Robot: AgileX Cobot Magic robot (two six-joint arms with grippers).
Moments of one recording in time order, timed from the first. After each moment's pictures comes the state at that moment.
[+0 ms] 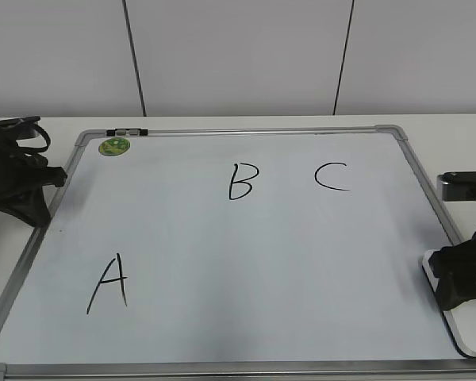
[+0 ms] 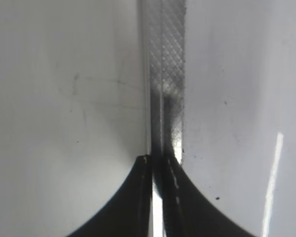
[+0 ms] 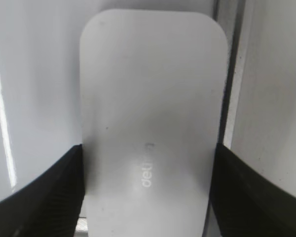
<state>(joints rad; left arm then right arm) -0.01 2.10 -1.39 -0.21 0.85 0.10 0.08 1.64 -0.79 0.04 0.72 -0.02</state>
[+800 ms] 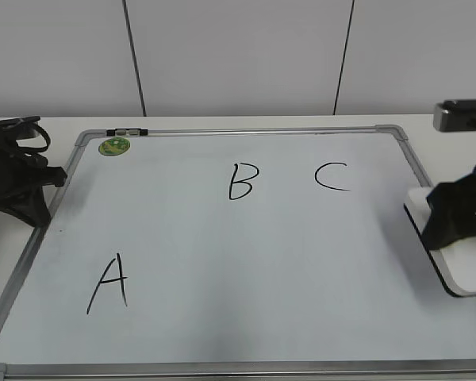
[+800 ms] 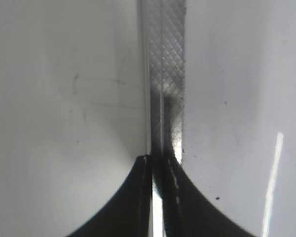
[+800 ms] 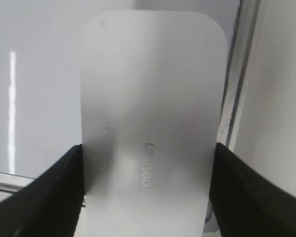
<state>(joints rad) -0.01 2.10 -1.39 -0.21 0.85 0.10 0.12 1.50 -0.95 0.12 0.90 -0.13</state>
